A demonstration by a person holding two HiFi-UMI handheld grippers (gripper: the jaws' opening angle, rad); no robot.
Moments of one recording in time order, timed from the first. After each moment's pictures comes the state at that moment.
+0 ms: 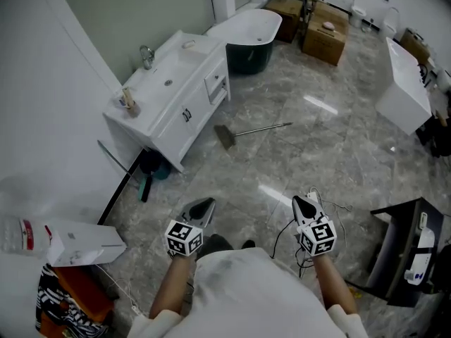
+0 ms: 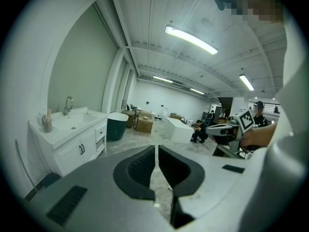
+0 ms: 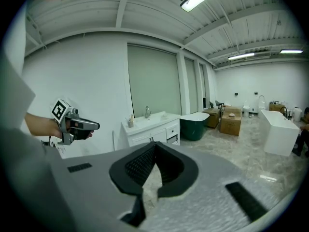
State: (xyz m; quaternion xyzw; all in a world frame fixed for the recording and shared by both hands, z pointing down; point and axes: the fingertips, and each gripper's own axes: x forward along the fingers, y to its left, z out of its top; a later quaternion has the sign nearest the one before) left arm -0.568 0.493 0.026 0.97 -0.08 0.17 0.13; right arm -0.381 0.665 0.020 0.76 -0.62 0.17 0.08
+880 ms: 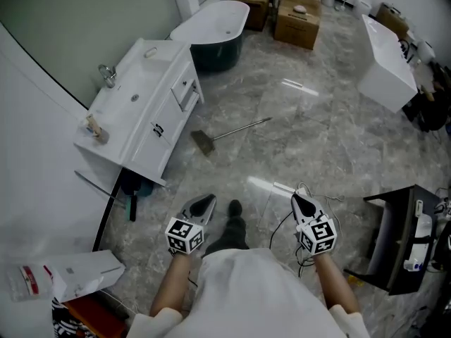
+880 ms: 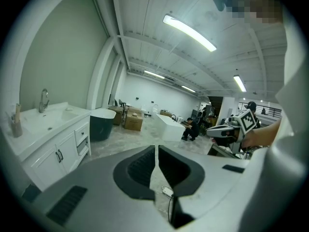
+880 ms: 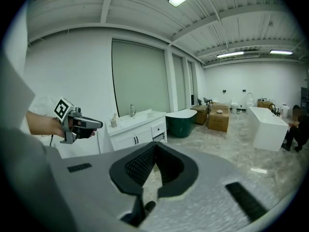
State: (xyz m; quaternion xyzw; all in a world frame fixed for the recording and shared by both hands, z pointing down) left arm -0.407 0.449 0.051 0.97 -0.01 0.18 0.13; right arm -0.257 0.644 0.042 0.80 -0.56 0.20 0.09
